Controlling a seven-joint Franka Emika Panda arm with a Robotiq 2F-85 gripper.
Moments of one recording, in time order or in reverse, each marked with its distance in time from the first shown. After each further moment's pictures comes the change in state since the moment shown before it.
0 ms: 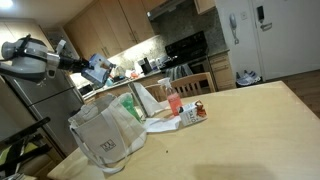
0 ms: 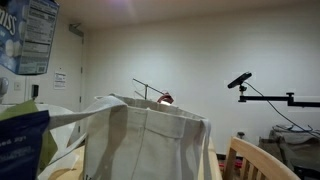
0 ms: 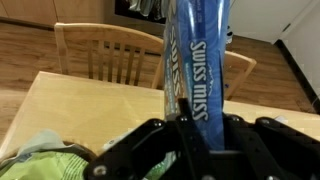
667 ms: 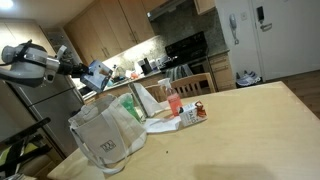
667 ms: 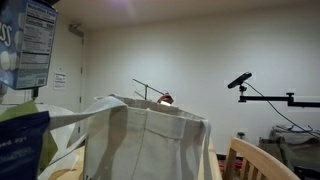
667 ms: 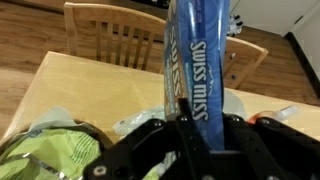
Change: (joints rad) arm 0.009 0.005 0.014 -0.033 0.055 -0.003 -0.053
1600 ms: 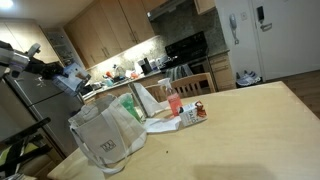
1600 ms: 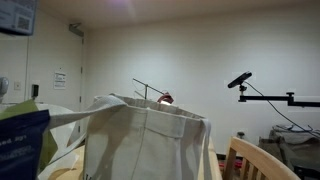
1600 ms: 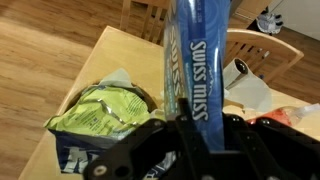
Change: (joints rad) arm 0.017 -0.197 0.109 -0.146 0.306 -0.028 -0.280
